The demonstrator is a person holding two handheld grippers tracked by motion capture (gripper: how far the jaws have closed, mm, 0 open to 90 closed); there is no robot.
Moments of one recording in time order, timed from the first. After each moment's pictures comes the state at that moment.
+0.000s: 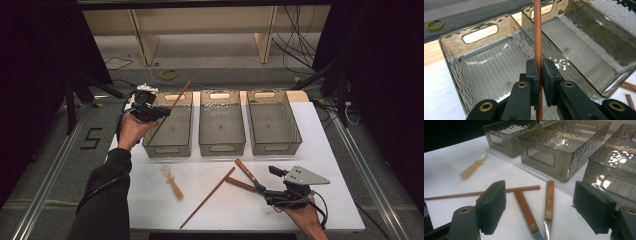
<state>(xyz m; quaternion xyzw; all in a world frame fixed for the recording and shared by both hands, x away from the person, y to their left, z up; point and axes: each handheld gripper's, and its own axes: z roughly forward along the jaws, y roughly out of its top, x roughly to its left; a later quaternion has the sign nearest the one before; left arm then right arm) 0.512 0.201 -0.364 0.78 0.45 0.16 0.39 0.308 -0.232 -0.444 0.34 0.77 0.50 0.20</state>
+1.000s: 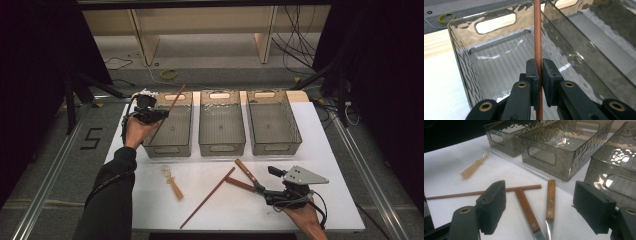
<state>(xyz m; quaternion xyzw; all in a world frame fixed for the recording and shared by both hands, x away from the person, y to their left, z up) 0.538 0.210 -0.408 0.77 0.49 0.18 0.38 0.309 -0.231 -0.447 0.34 0.77 0.50 0.19</state>
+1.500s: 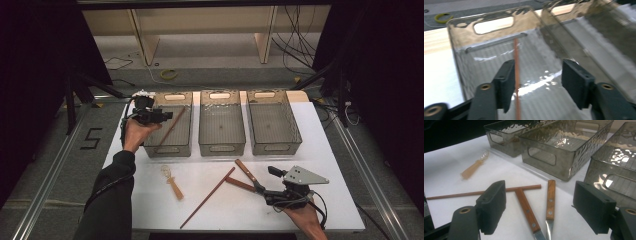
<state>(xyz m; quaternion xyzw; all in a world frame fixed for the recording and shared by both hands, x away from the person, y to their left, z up) 0.526 0.211 -0.401 0.74 0.50 0.16 0.42 0.309 -0.231 -0.446 0.34 0.77 0.50 0.19</state>
